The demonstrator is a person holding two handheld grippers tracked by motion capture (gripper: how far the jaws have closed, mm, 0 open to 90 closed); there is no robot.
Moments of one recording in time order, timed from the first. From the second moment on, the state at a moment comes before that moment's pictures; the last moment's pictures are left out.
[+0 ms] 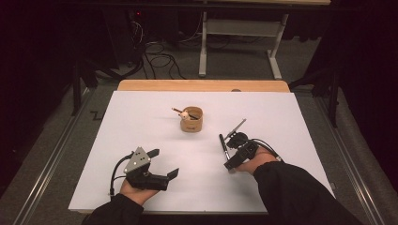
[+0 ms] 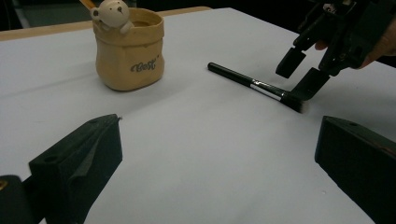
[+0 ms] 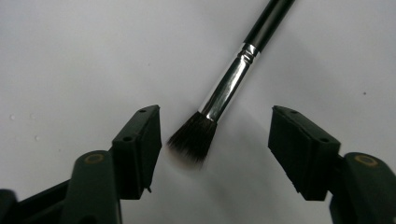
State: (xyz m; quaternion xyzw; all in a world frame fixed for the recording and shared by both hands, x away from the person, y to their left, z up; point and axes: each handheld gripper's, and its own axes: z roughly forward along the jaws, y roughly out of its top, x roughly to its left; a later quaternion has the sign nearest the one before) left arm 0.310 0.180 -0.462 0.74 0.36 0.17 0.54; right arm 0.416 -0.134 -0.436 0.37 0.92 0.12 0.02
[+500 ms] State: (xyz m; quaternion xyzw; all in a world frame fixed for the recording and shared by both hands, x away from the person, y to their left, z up) left arm 0.311 0.179 -0.462 0.75 0.36 0.16 0.54; right arm 0.430 -0.123 -0.445 0.40 0.91 0.11 0.03
